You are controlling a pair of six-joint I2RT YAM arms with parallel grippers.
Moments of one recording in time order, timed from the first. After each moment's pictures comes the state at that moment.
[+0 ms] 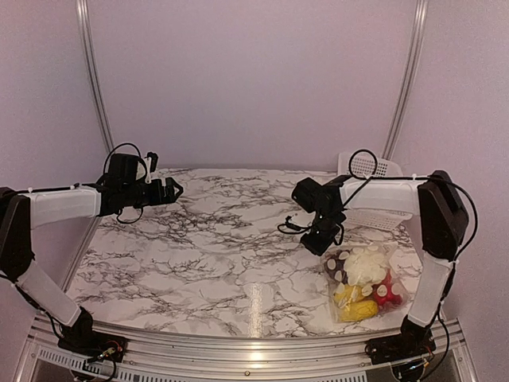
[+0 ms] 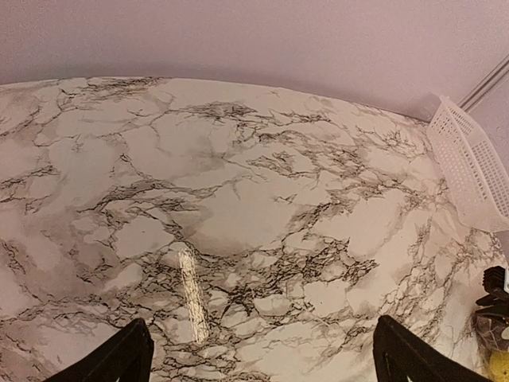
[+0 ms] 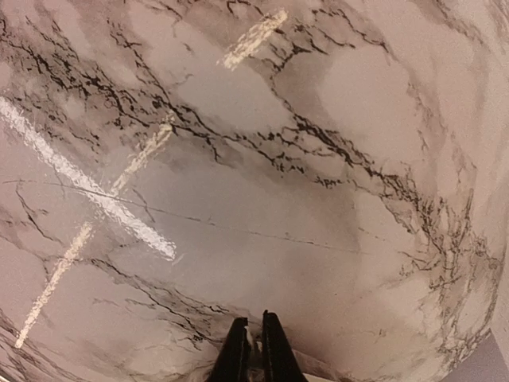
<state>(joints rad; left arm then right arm) -0.32 1.53 0.95 0.02 0.17 -0.33 0.66 1.87 1.33 -0.91 0.11 -0.16</state>
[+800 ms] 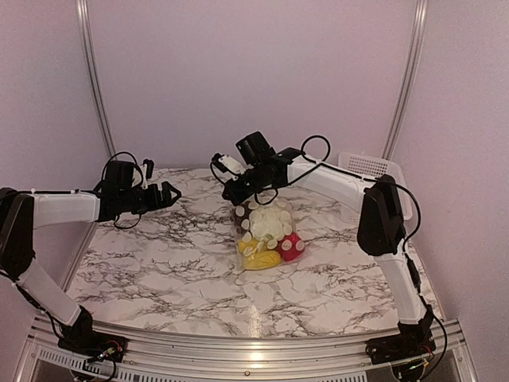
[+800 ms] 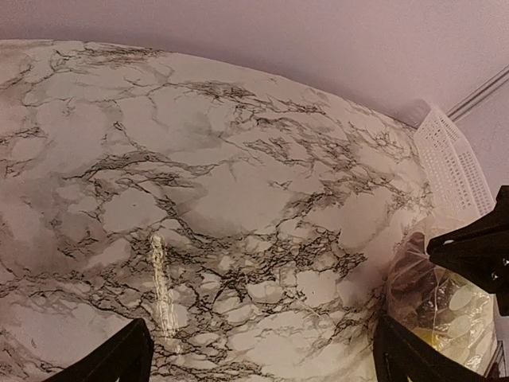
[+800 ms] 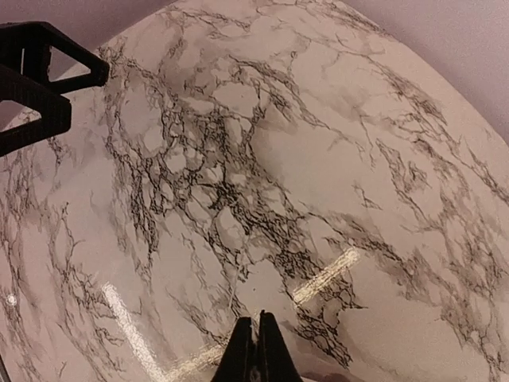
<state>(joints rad) -0.28 1.54 0.89 0.08 0.26 -0.39 0.78 2.33 2.19 -0.65 -0.19 -0.05</state>
